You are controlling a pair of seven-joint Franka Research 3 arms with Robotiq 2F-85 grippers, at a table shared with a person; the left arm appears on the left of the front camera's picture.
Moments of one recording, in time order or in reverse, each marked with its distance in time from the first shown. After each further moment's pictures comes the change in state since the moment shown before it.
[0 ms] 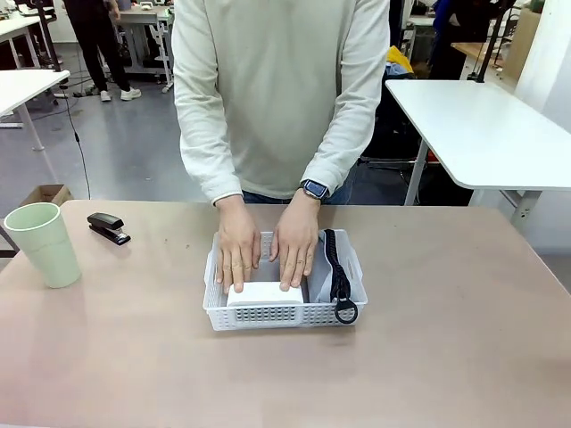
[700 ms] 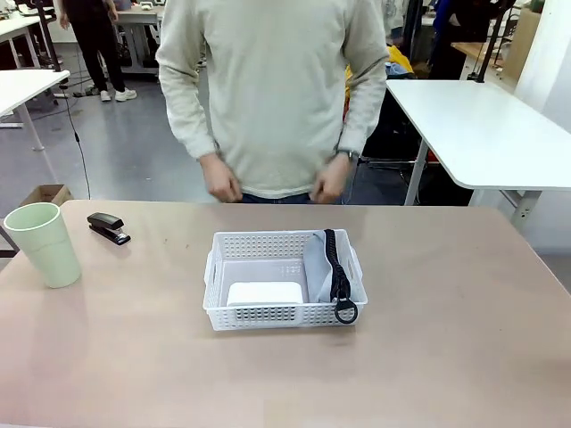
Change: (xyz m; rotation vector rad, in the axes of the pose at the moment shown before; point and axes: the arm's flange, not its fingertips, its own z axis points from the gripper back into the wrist) left arm 0.000 0.000 0.000 0.000 0.000 0.000; right arm 0.000 -0.002 0.000 0.000 -0.001 -0.006
